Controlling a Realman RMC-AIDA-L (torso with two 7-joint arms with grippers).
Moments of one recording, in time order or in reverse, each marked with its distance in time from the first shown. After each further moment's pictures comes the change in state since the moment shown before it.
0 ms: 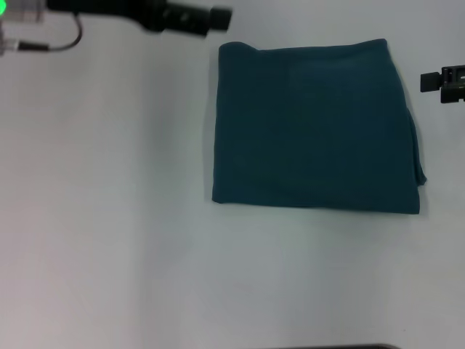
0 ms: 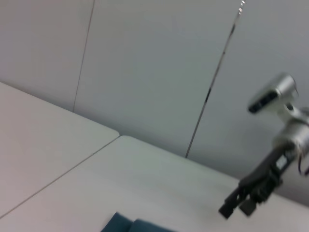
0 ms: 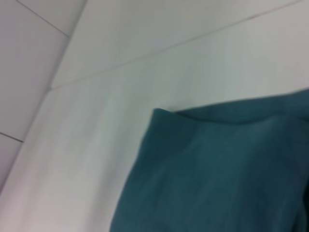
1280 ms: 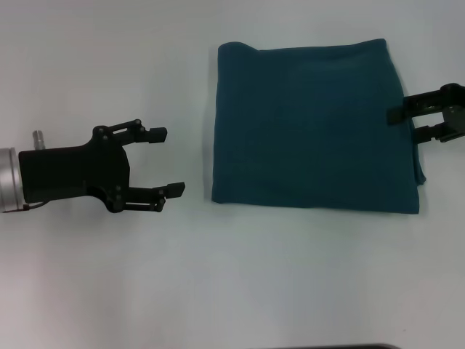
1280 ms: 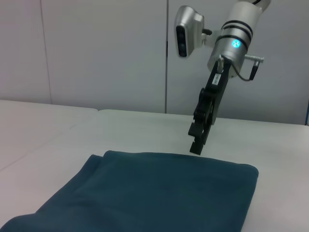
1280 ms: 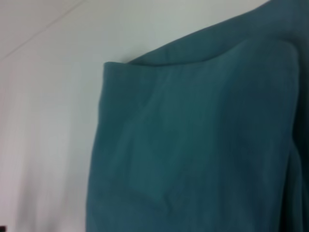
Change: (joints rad) left arm 0.317 -0.049 -0.032 0.255 -0.006 0.024 0.825; right arm 0.098 0.000 -0.069 0.164 -0.139 0.088 0.216
